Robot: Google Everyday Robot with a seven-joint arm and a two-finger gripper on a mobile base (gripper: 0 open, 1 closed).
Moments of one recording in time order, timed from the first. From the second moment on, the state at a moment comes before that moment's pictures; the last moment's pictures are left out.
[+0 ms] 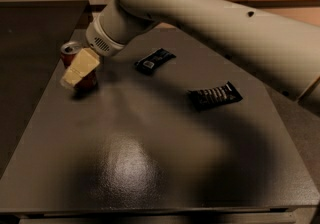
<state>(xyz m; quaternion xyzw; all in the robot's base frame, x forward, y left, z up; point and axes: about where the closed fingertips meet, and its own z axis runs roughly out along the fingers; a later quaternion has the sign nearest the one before) 0.583 0.186 0.899 -0.57 0.72 0.22 0.33</state>
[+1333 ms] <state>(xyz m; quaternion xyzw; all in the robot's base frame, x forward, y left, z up) 0.584 0.183 0.916 -0.55 0.72 0.26 0.32</state>
